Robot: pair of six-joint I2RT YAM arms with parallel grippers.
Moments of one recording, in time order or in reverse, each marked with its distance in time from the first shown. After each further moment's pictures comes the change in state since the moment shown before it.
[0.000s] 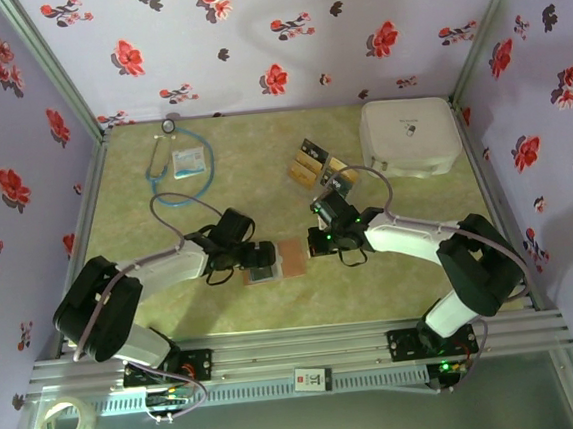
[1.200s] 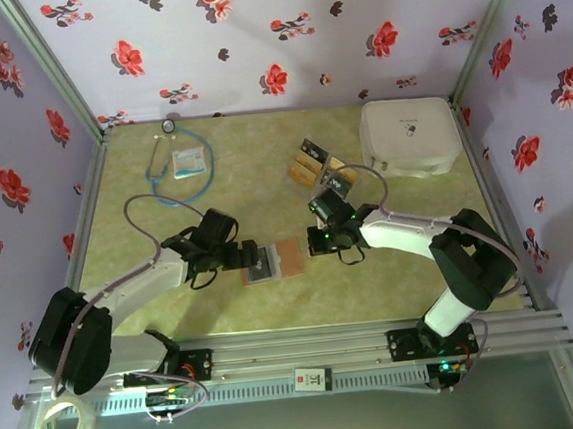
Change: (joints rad) left arm 0.065 -0.187 -0.024 -0.164 -0.080 0.027; right arm 0.000 0.041 0.035 -0.049 0.027 -0.011
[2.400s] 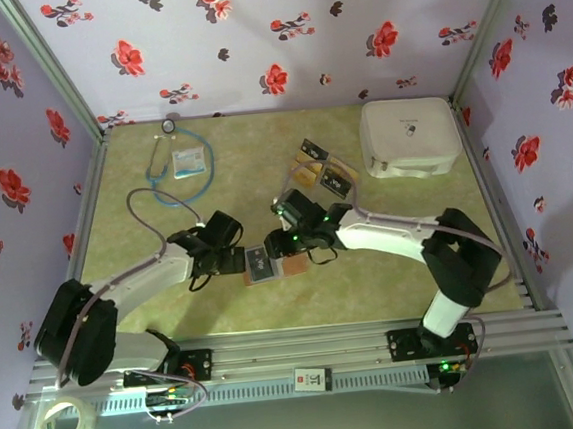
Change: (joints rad) left arm -0.019 0.019 0.044 -0.202 -0.229 0.000; right arm 0.165 0.042 0.205 -0.029 -0.011 0.006
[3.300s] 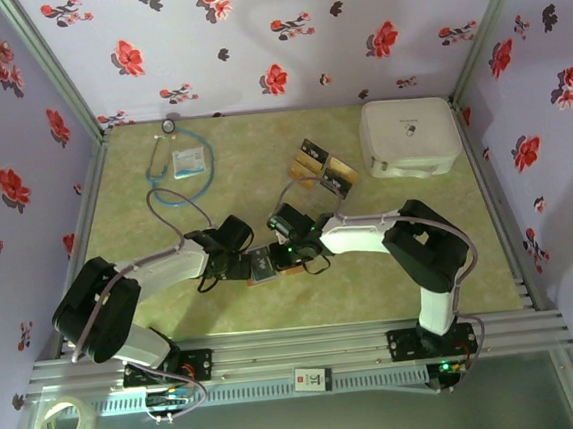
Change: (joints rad) left arm -0.046 0.163 0.000 0.053 0.000 0.000; right arm 0.042 0.220 -0.010 0.116 -0.076 0.030
